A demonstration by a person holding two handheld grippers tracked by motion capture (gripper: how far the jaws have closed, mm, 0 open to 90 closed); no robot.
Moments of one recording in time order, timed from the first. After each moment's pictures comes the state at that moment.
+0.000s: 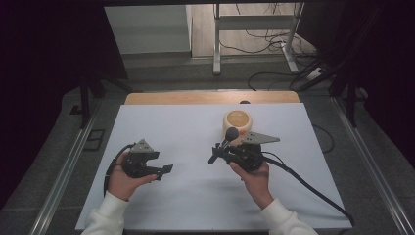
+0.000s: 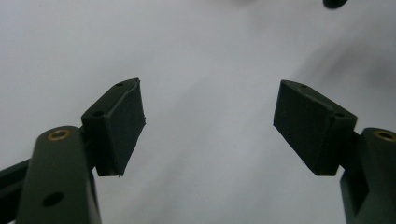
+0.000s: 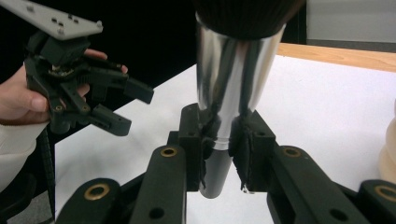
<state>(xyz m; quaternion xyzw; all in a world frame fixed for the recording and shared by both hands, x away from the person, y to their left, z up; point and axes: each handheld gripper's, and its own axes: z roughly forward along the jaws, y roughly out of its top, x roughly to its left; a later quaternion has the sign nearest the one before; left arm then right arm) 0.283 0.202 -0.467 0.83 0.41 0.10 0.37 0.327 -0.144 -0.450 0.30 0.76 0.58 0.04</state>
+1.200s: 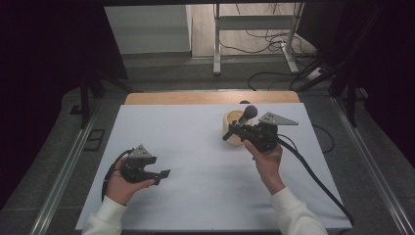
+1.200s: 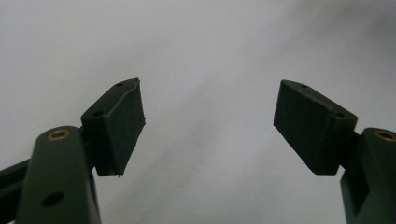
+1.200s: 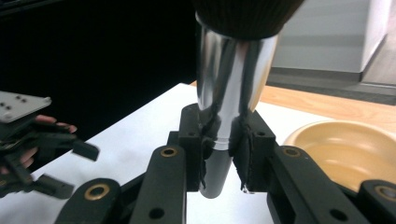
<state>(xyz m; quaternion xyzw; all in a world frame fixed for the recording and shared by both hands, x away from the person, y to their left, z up) 0.280 0.207 -0.483 0.83 0.41 0.10 0.36 0.366 -0.177 -0.419 0.33 0.72 0.60 0.11</state>
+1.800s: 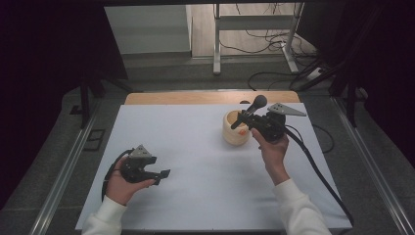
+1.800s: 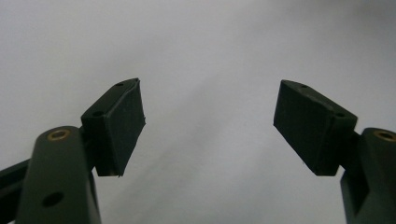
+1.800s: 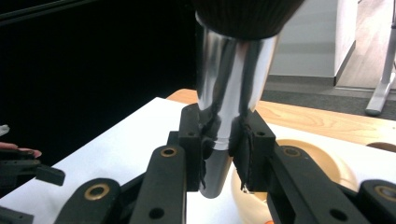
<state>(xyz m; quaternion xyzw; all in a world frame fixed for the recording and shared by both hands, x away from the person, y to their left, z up) 0.279 0.206 -0.483 0.83 0.41 0.09 0.36 0.393 -0.197 -0.411 0.36 0.70 0.60 0.14</state>
